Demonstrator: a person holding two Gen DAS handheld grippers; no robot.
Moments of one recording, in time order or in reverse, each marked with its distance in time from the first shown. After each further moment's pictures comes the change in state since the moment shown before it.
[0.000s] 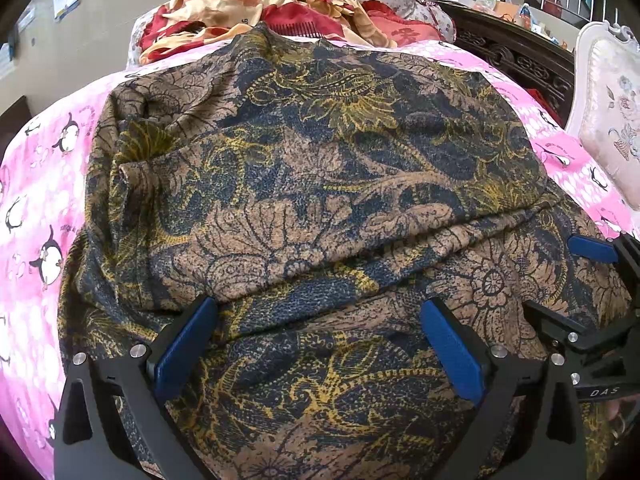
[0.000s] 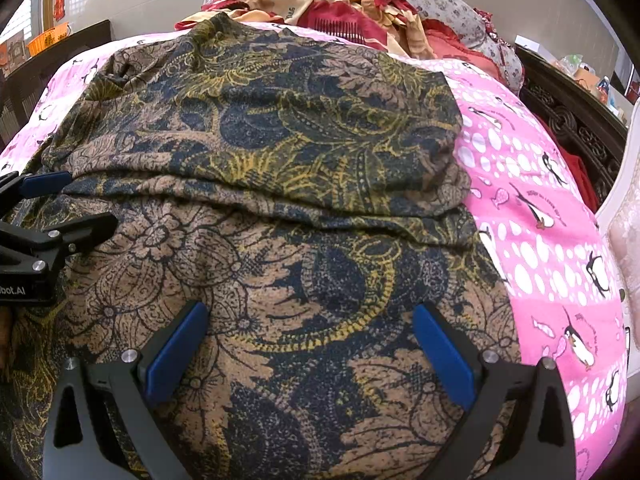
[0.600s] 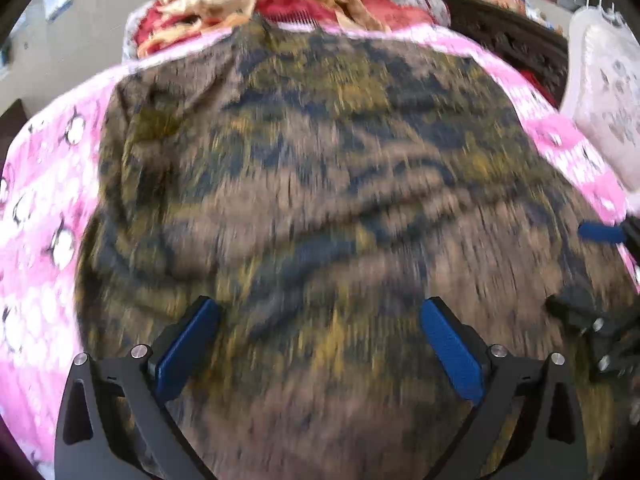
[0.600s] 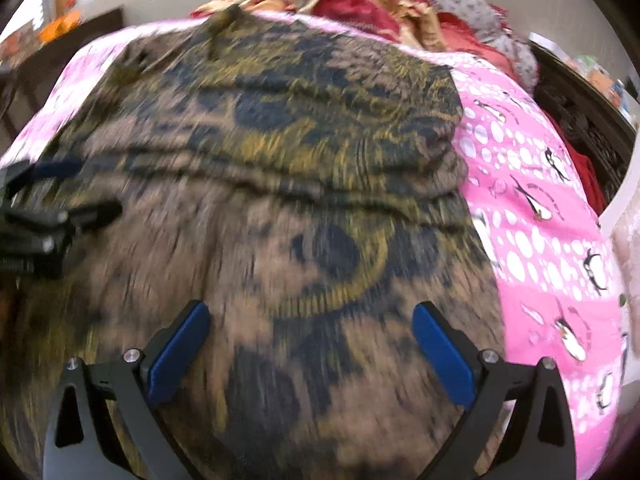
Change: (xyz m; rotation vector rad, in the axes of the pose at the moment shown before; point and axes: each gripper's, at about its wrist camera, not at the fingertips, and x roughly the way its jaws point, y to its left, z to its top) left arm -0.021 0.004 -0.016 0.034 0.089 -0.012; right arm -0.023 -0.007 -0.014 -0.078 0.079 0.050
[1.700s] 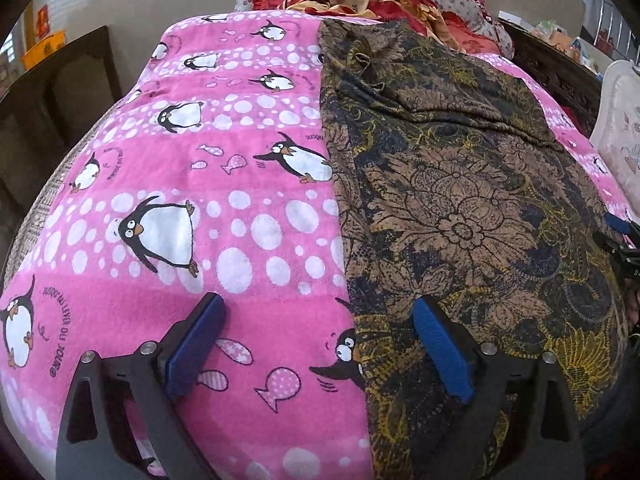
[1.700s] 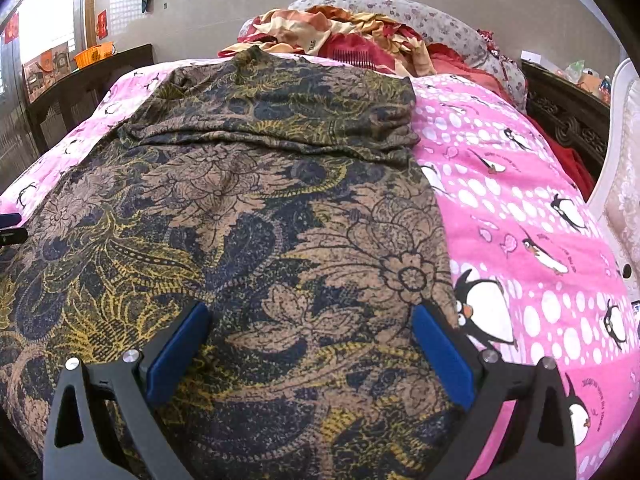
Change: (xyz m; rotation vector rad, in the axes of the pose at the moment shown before) left arm -0.107 0.091 -0.158 -0.235 -0.046 0.129; right arm -0.046 -0.024 -0.091 0.030 -0.216 0.070
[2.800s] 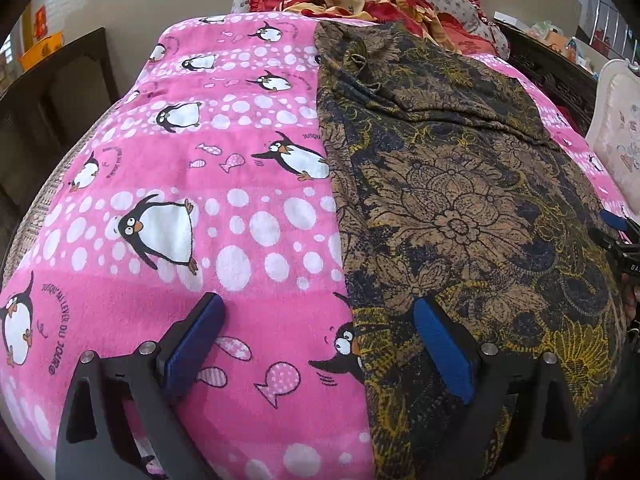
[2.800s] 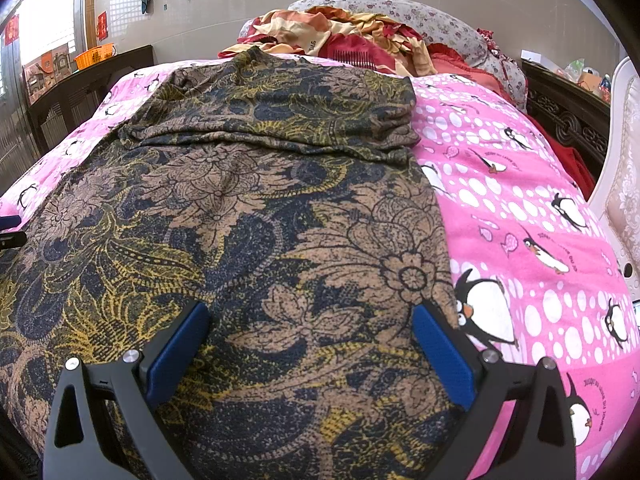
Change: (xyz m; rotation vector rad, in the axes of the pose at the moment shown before) left arm -0.003 0.001 -0.004 0.000 -0.008 -0.018; right arm -0.001 -0.001 -0.002 0.001 -0.002 0.003
